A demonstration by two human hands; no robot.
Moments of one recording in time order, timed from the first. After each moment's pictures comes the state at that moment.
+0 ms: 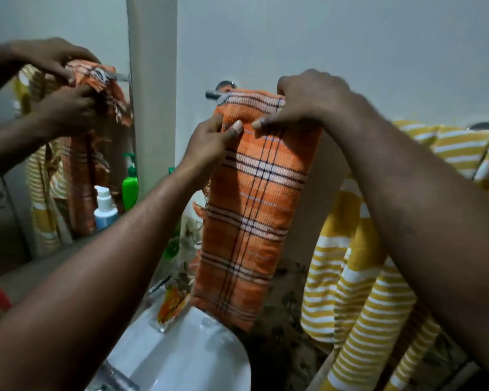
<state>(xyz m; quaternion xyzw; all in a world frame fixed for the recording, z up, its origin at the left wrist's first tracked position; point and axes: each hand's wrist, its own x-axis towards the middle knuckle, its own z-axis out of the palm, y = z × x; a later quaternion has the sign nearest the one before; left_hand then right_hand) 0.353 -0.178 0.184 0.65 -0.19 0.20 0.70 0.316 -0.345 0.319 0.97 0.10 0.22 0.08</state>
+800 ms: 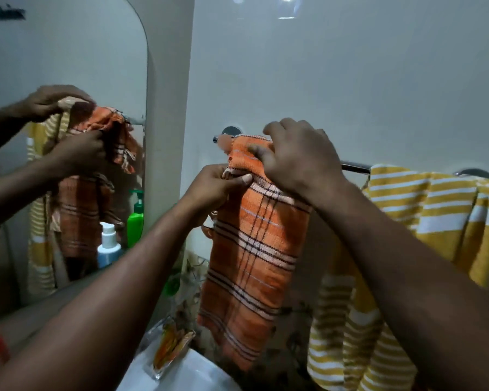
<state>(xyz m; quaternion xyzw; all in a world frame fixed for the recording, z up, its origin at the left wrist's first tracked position) 0.352 -0.159 0.189 0.68 -0.21 0.14 0.69 0.297 -0.332 0.284 0.90 0.18 0.40 0.05</state>
